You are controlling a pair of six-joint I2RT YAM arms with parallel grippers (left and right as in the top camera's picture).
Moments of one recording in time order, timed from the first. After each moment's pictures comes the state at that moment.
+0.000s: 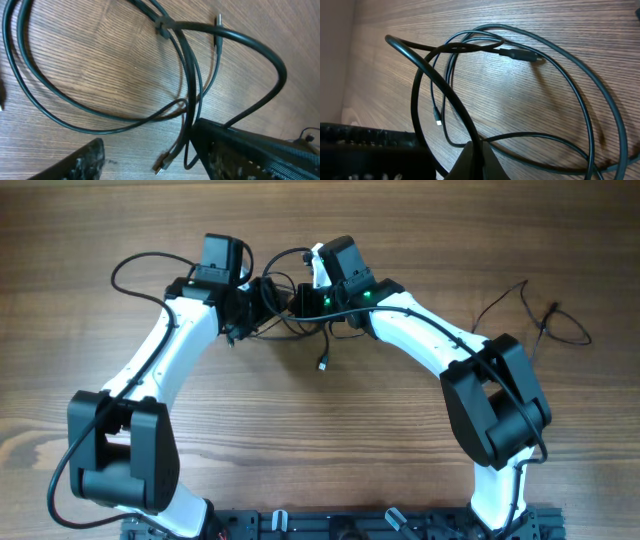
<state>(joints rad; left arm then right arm) -0.20 1.75 1.24 -0.63 0.28 -0.70 0.56 2.05 1.43 -0.24 -0.44 0.55</state>
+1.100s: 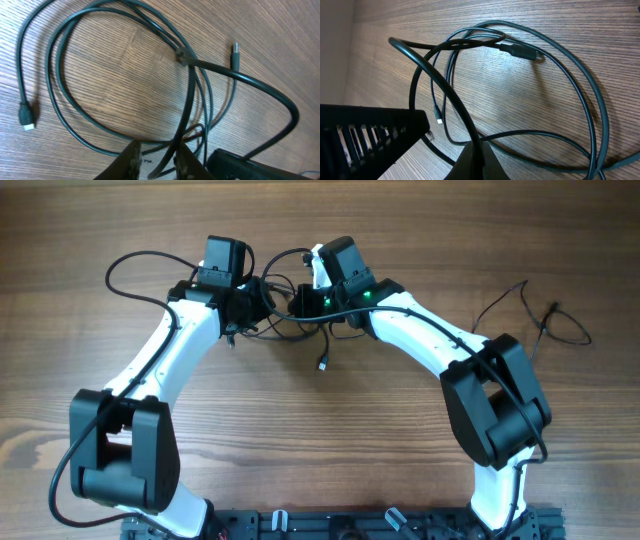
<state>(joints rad) -0.20 1.75 1.22 -0.58 0.15 -0.73 0.56 2.05 1.43 -0.25 -0.44 0.55</state>
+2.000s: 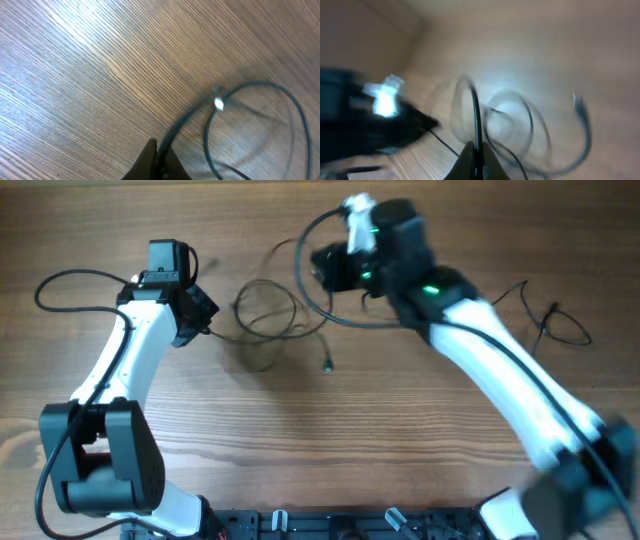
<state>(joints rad) 0.01 1.72 1.22 -0.72 -0.09 -0.73 0.49 1.64 1.43 -0.30 -0.34 0.45</state>
